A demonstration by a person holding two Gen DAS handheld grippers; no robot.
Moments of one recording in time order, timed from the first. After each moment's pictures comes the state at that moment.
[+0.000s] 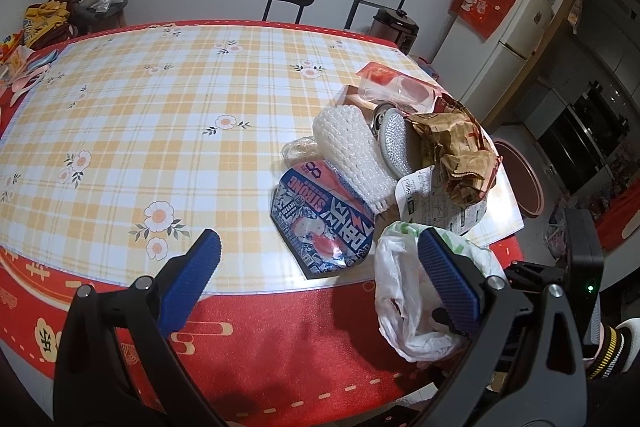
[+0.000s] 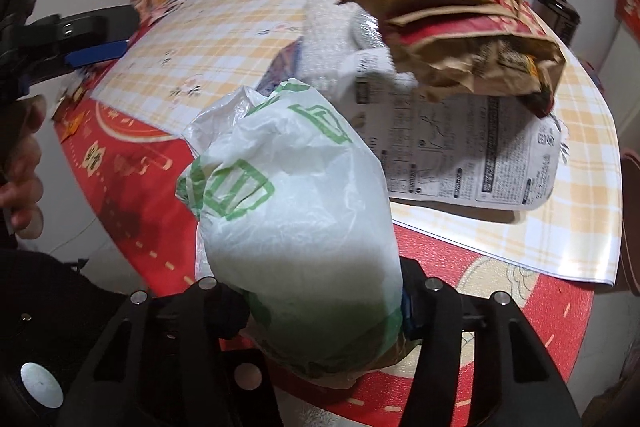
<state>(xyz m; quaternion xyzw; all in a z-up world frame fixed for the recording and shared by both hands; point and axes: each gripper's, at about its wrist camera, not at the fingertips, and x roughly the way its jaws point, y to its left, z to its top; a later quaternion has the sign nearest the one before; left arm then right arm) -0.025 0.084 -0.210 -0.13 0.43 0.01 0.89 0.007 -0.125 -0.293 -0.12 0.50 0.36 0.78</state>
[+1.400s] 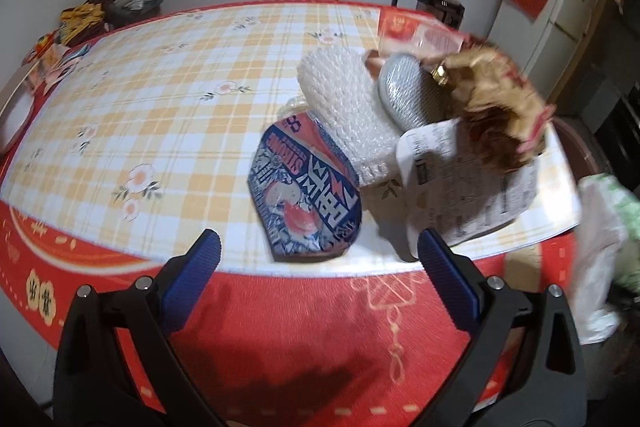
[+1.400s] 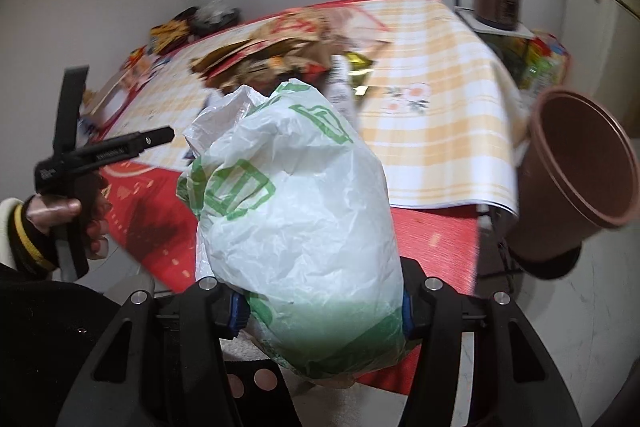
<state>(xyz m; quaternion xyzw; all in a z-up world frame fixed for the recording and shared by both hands) 0.004 0.005 -0.276 -0.07 0.46 0.11 0.88 0.023 -0.312 -0.272 -0.01 0.47 0.32 0.82</state>
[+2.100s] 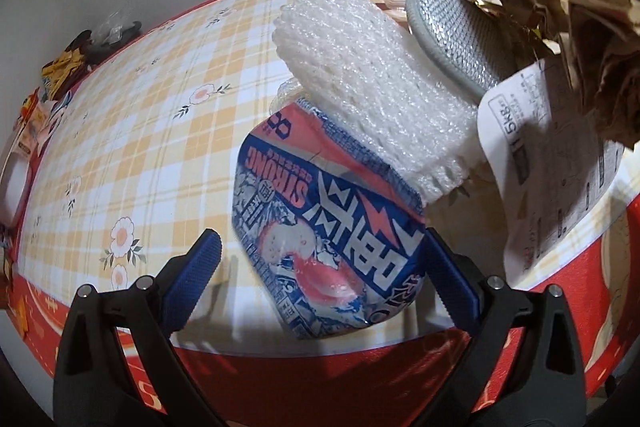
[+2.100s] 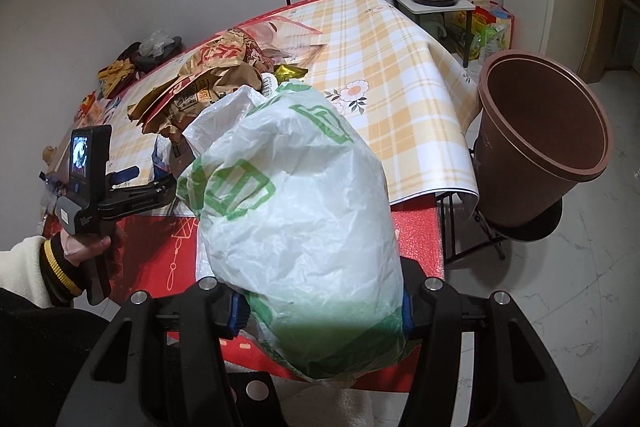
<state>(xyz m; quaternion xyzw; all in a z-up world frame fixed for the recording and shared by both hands) 0.063 0.019 -0.334 0.04 0.50 0.10 0.86 0.043 -0.322 -0.278 0.05 0.49 0.23 0.84</state>
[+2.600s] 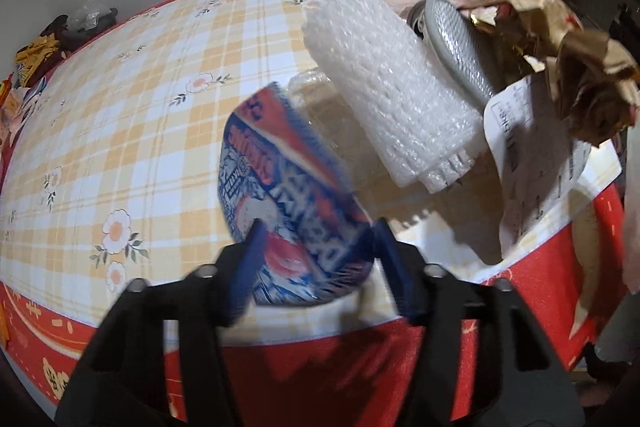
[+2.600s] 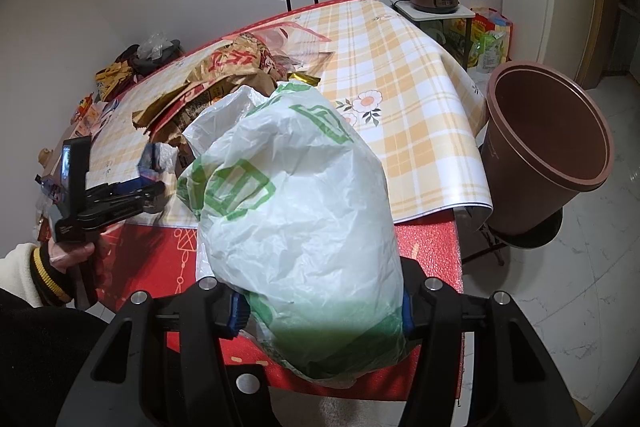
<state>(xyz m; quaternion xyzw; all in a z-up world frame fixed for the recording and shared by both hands) 0.048 0.056 -0.322 -0.01 0.50 0.05 0.87 0.044 -0.303 -0.271 0.04 0.48 0.22 0.85</state>
